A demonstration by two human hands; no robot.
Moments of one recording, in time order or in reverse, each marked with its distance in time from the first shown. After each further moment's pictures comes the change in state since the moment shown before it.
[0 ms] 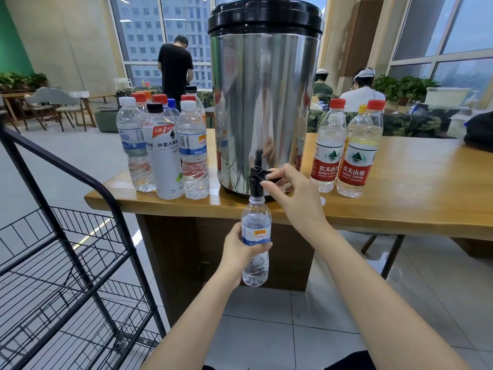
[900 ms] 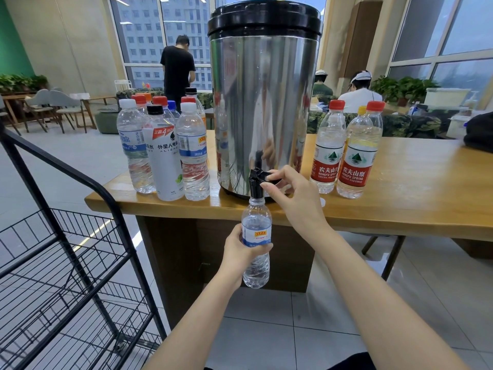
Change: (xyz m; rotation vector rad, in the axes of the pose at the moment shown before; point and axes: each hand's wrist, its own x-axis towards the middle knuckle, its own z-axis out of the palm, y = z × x) left_hand 0.001 -0.002 0.001 0.004 0.001 0.006; right_hand 0.000 0.000 0.000 0.003 -0.004 -0.001
